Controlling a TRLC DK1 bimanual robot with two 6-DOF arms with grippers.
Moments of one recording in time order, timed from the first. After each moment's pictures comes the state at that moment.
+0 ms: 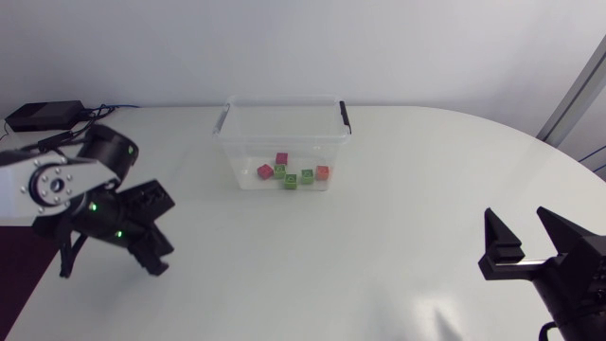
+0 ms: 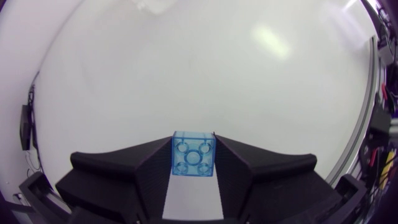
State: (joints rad) left arm -0.17 1.38 0.80 -0.66 0.04 0.62; right arm -0.05 0.06 0.03 -0.03 -0.01 -0.06
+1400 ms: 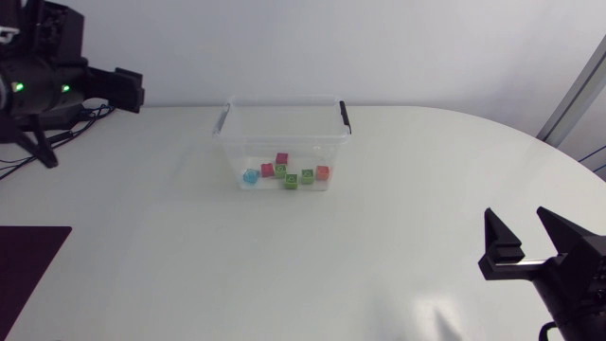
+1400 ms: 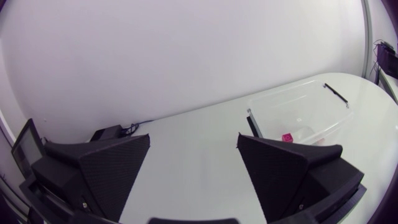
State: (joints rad) left arm -0.15 1.19 1.06 -0.25 -0.26 0.25; right arm -0.05 0.06 0.03 -0.03 -0.01 -0.06
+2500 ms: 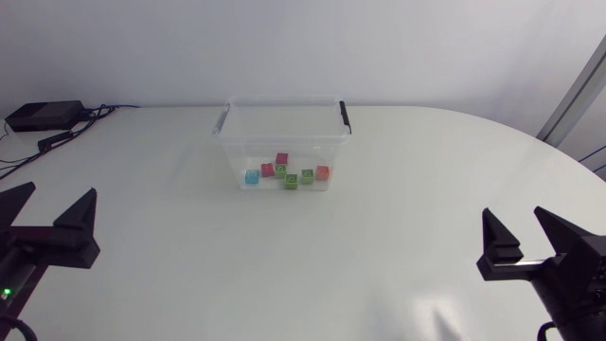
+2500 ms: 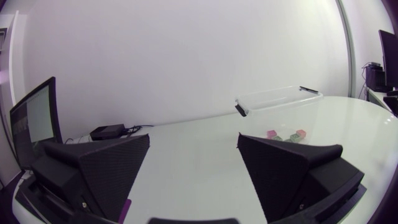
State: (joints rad) left arm -0.08 0.17 0.28 -0.21 -0.14 0.18; right arm -0.03 0.06 0.03 -0.03 0.00 -0.05
